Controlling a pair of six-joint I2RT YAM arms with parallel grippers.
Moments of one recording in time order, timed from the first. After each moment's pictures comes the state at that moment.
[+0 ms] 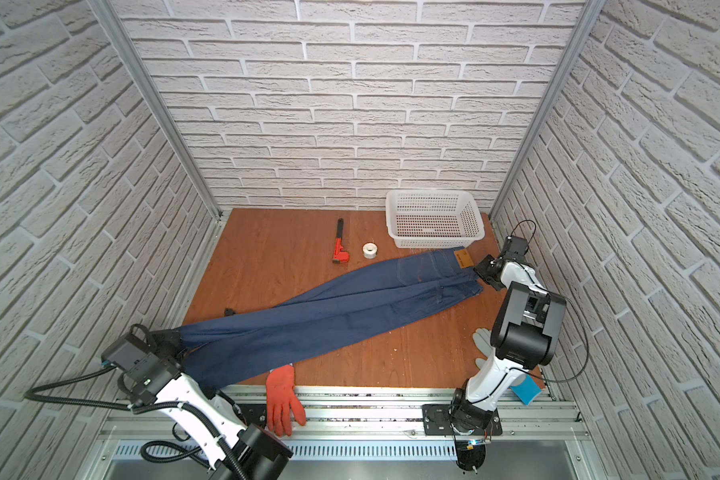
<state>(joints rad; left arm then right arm) 0.99 0.50 0.45 -0.63 0.37 -0.88 -0.49 1.76 1.18 -0.43 -0.19 0.48</state>
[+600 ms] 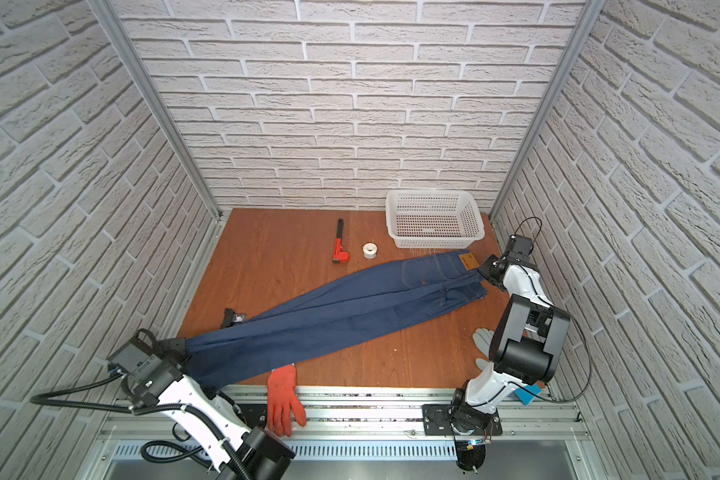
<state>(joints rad) 1.00 0.48 0.45 -0.79 0.27 -0.85 -0.49 1.66 1.14 -0.49 -0.11 0.43</state>
